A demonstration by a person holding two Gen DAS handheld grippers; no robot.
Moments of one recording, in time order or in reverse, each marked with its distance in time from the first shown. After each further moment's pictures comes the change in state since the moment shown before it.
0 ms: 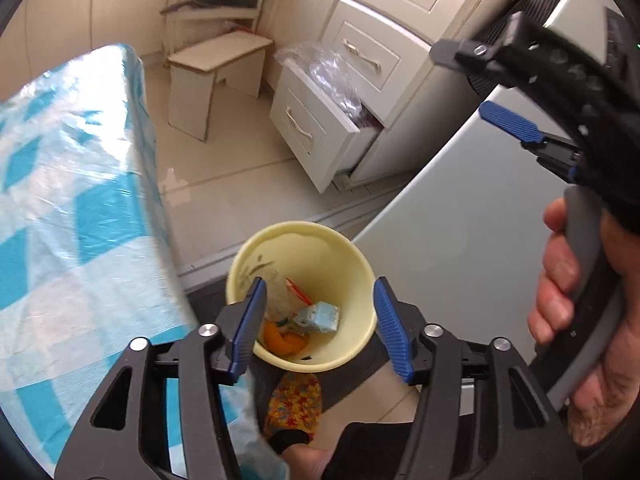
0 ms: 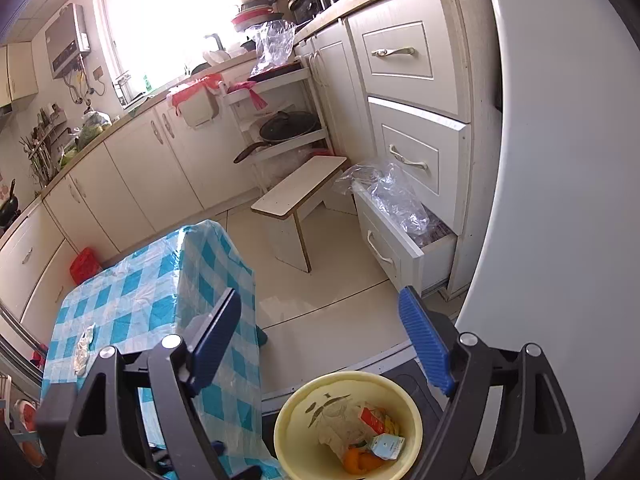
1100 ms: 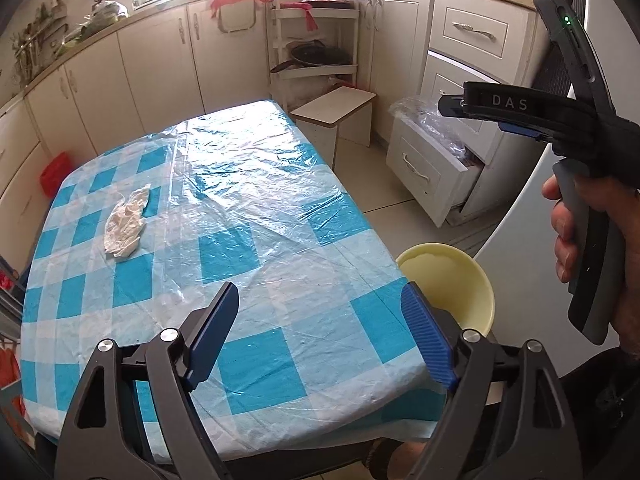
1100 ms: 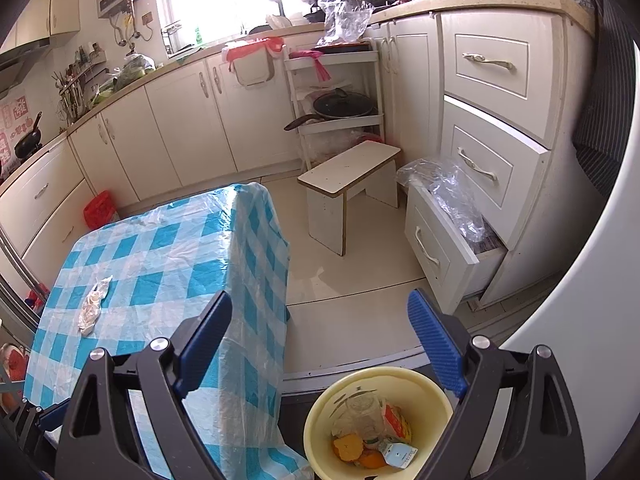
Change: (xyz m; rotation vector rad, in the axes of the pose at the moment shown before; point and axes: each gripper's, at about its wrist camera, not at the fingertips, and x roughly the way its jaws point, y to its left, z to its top) left arm -0.106 0.065 -0.036 0.000 -0.172 0.387; right arm 0.024 0.088 -0.013 -0.196 0.064 0.062
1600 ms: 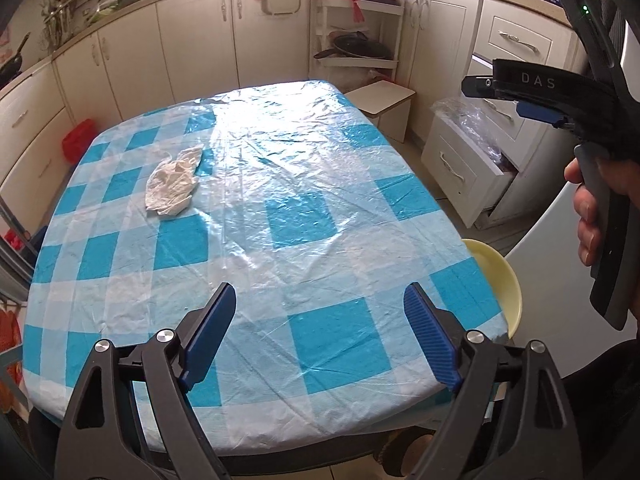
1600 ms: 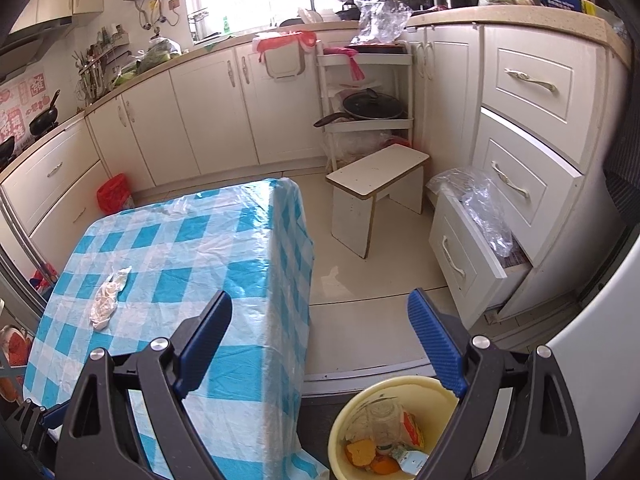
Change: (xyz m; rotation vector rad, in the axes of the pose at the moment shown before) left arm 0.003 0.059 -0.025 -0.108 0.029 0.061; right arm 0.015 0.054 0.006 -0.083 0.013 0.049
